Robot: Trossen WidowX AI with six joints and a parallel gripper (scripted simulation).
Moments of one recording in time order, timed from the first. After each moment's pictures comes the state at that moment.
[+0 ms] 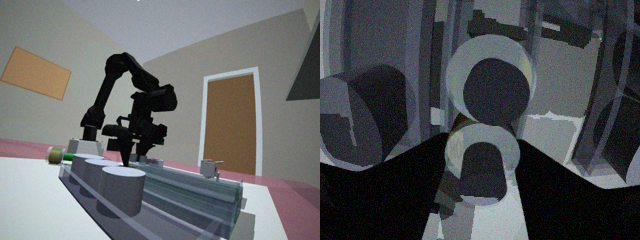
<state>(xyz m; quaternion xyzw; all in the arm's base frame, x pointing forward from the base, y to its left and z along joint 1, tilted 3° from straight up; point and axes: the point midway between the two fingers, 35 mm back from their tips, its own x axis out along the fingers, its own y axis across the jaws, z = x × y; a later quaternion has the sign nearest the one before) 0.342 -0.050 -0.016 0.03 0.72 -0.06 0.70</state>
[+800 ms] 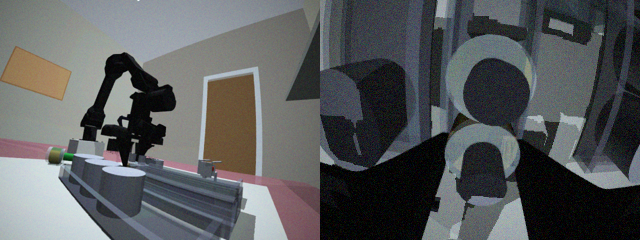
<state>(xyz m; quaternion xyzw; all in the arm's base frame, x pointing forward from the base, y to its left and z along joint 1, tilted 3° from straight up) 0.338 -0.049 -0.016 0.03 0.72 -0.06 0.70</state>
